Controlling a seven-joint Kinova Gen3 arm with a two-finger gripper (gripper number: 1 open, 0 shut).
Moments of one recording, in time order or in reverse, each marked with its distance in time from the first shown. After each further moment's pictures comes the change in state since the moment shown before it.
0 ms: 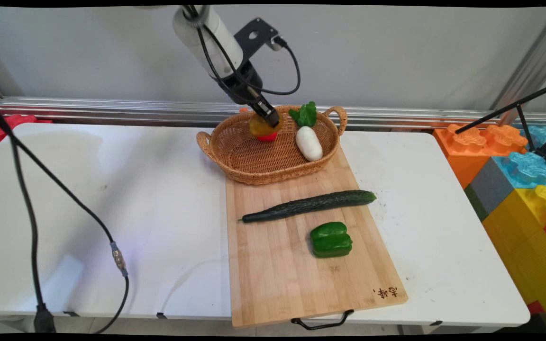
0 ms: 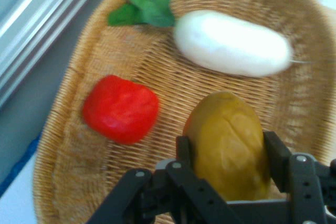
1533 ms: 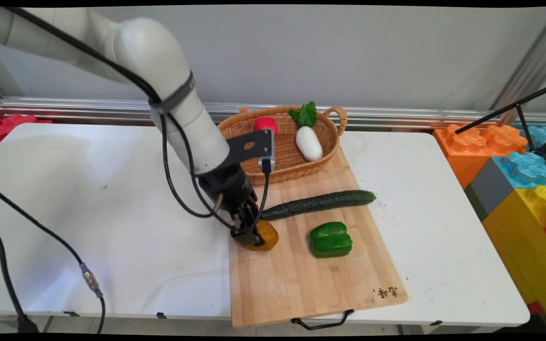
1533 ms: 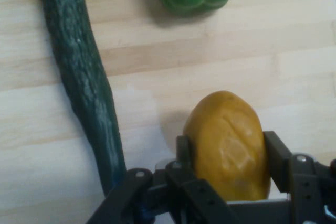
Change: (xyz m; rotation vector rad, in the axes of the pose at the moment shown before) arm -0.111 0.121 0.008 -0.408 -0.155 0.466
